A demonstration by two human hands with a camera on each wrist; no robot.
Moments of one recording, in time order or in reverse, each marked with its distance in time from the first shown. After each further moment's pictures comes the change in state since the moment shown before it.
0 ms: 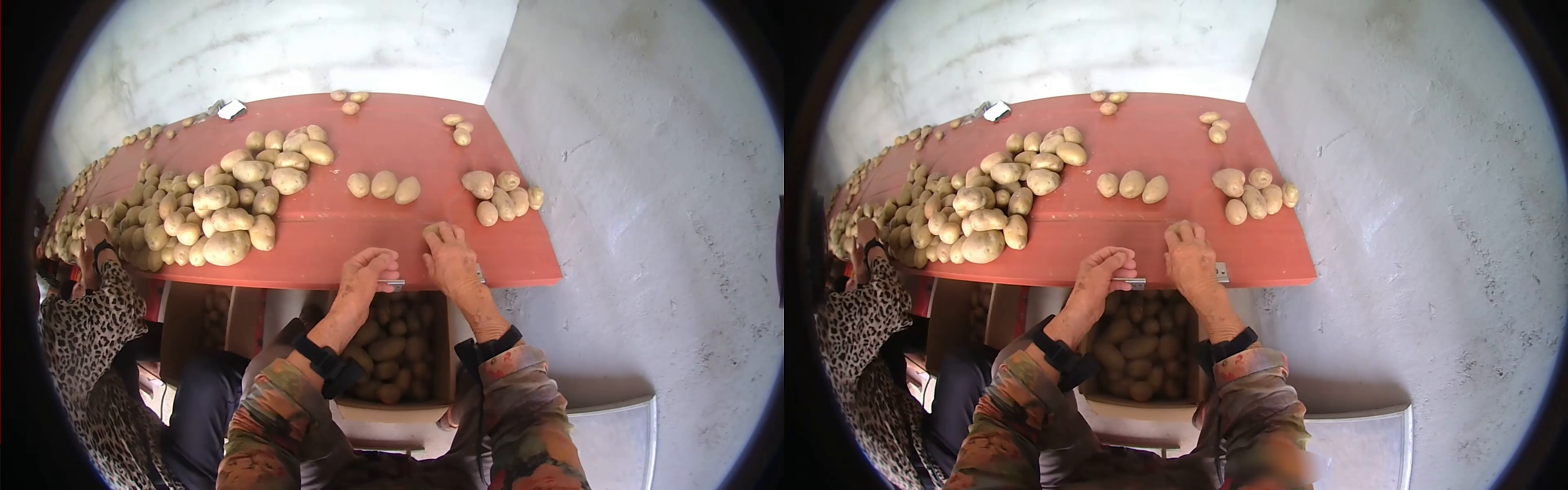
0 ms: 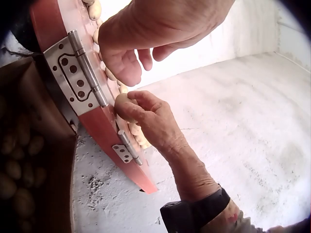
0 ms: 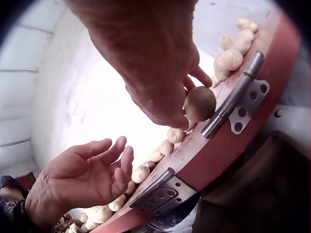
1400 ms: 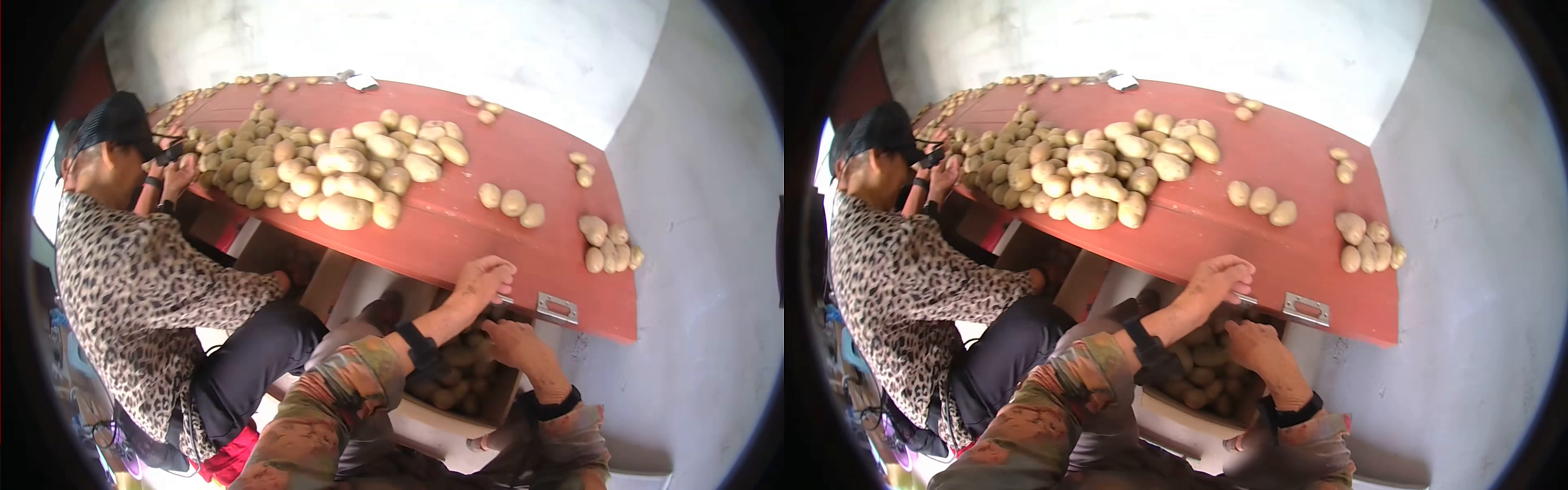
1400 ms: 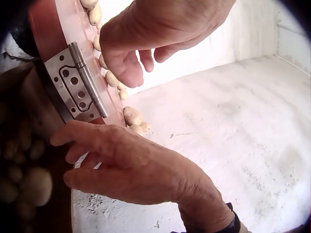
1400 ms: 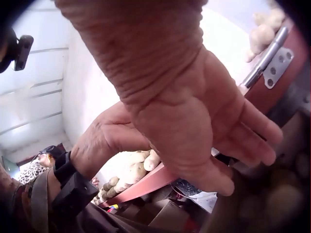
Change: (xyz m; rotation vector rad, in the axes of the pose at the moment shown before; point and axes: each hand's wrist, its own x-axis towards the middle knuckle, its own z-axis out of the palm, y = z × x) left_hand 0.001 0.003 -0.010 -0.055 -0.010 0.016; right_hand -0.041 -0.063 0.004 0.020 -0.886 -0.168
